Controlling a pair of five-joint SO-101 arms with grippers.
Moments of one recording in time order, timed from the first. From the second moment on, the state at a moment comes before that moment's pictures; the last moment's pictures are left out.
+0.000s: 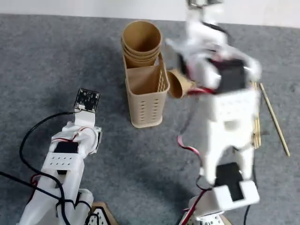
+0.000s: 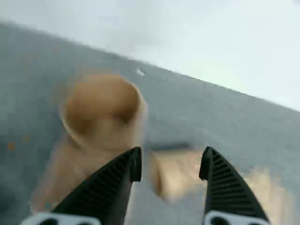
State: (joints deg) left arm -5.8 -42.9 74.0 32.8 -6.1; right arm -16.3 0.9 -51.0 95.1 14.7
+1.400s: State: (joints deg) left arm -5.8 -42.9 74.0 32.8 -6.1; right arm -15.8 -11.1 35.3 27.3 25.1
